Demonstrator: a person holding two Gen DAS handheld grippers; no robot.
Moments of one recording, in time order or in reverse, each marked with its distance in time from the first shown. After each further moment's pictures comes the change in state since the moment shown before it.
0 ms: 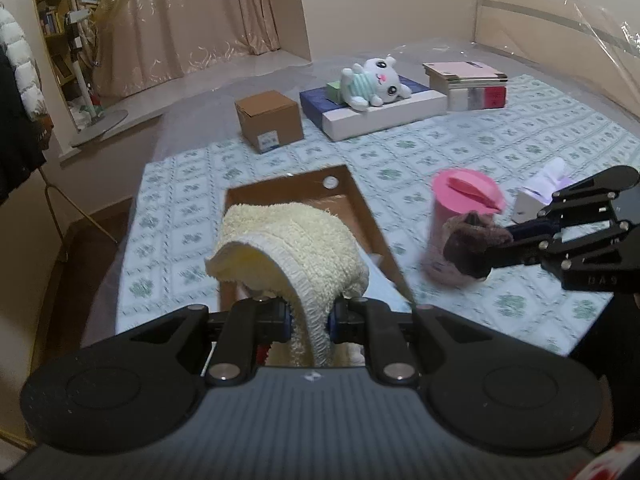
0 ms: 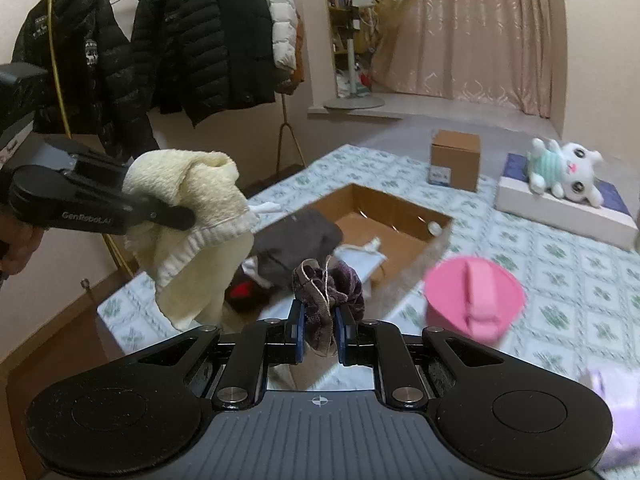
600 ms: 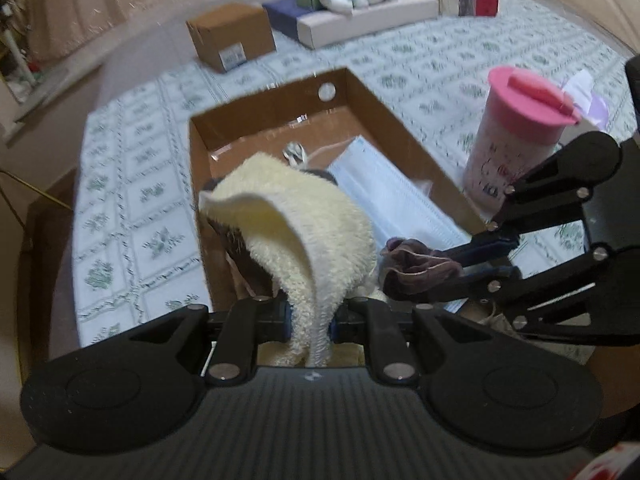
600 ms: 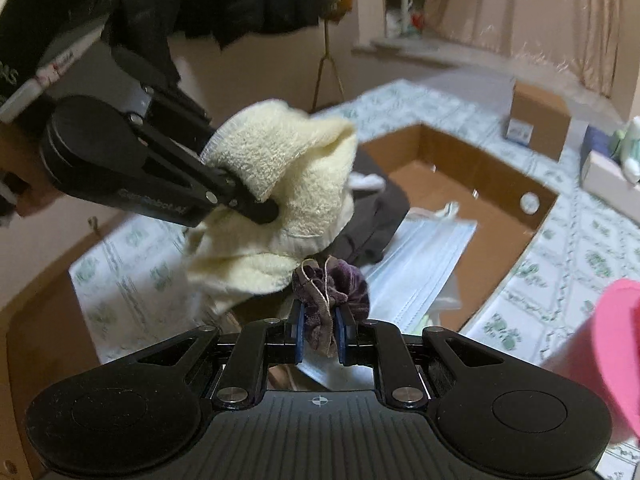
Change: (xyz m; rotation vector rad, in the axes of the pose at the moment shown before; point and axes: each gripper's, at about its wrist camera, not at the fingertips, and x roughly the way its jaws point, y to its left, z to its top) left arm 0.135 0.040 -0.013 0.118 0.252 -0.130; right arm 0.155 0.014 -0.006 -0.104 0.244 0.072
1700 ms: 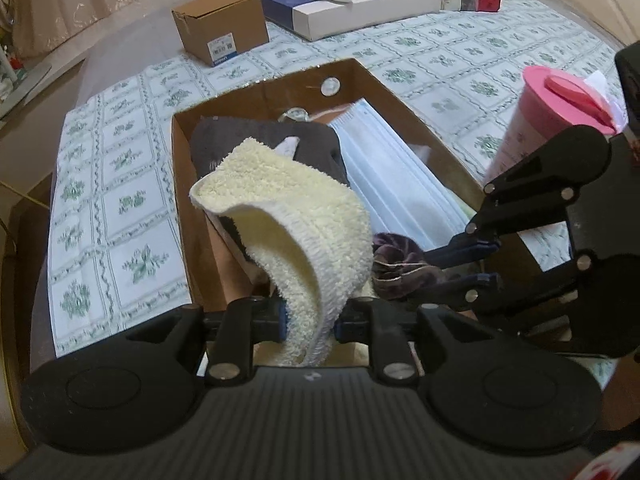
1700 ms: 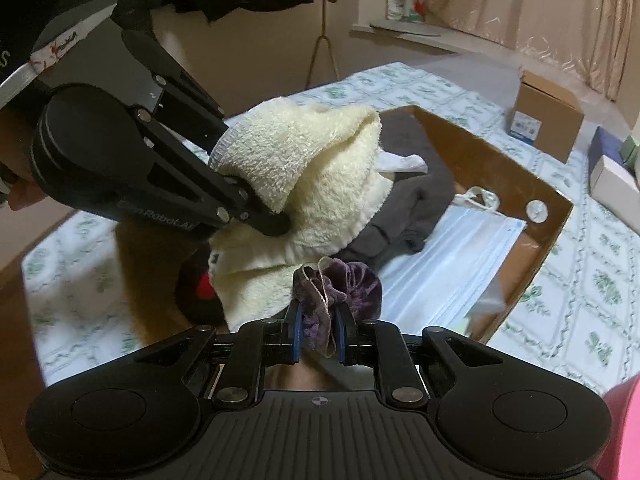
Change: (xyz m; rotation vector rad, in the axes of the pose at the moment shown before) left arm 0.036 0.016 0.018 0.004 0.012 -0.034; right arm 0.037 -0.016 0.012 -0.050 0.025 -0.017
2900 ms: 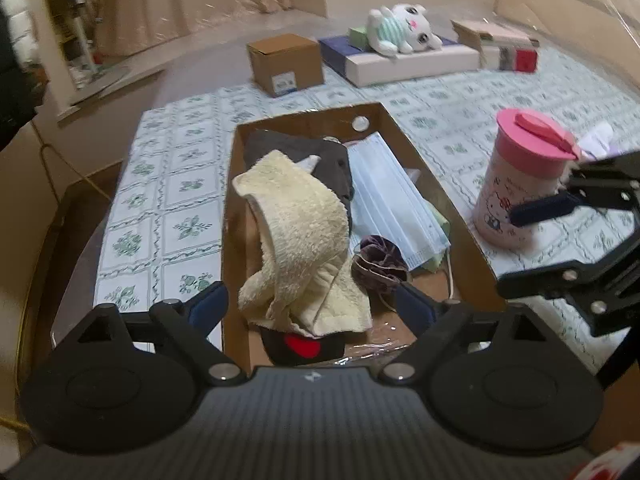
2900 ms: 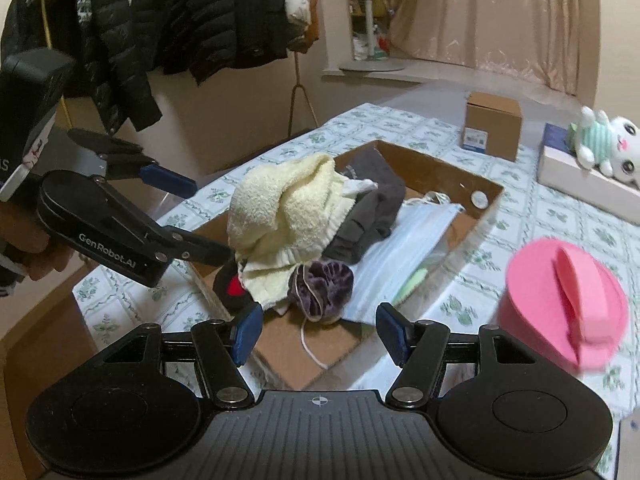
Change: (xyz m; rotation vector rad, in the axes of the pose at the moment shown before) left arm -0.079 -0.047 -0.055 -0.189 -0.172 0.167; right arm -0.109 0.012 -0.051 0.145 -0.161 -0.027
